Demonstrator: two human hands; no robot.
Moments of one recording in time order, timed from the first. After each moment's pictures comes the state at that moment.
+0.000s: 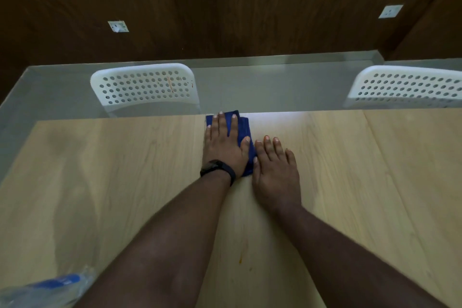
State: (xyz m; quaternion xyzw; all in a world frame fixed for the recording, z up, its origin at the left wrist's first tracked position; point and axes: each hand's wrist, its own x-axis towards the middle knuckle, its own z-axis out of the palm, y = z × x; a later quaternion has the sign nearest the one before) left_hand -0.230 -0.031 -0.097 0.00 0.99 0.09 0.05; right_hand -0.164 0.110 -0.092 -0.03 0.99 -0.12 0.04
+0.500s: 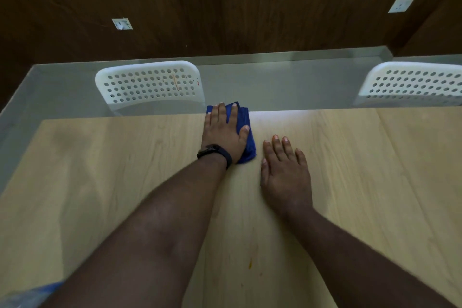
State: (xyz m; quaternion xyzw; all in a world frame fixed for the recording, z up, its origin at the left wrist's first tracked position) left_hand -0.270 -0.061 -0.094 0.02 1.00 0.05 0.06; right_hand -0.167 0.108 -0.097 -0.03 0.99 -0.11 0.03
